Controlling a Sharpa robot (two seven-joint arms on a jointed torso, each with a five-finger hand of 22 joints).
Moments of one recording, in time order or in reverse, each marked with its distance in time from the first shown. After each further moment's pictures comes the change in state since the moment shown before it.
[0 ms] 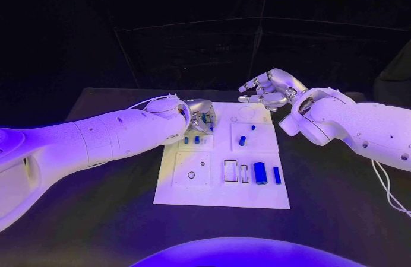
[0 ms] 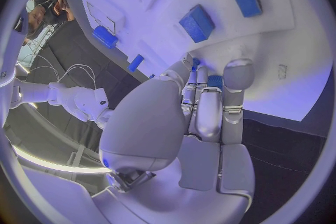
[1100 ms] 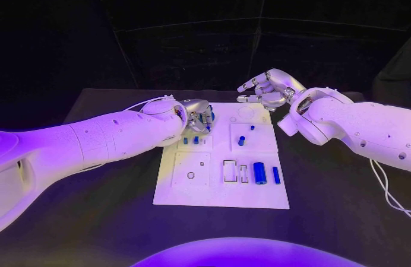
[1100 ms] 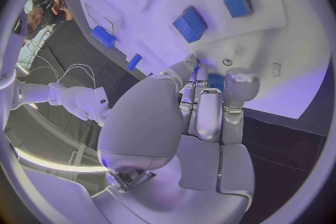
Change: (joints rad) left arm -0.006 -0.023 0.001 0.017 -0.002 -0.033 0.009; left_hand -0.019 0.039 0.221 -0.063 -0.007 0.112 -0.009 -0.058 -0.016 0.148 -0.009 -0.100 -0.089 0.005 -0.006 0.019 -0.019 0.000 0.003 -0.003 0.084 0.095; right arm 0.000 0.004 0.000 -0.006 0.000 0.002 0.002; right_hand -0.004 0.004 -0.003 0.003 0.004 -0.004 0.004 0.000 0.000 0.000 0.000 0.000 0.000 0.000 0.000 0.000 0.000 0.000 0.000 0.000 0.000 -0.001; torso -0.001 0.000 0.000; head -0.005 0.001
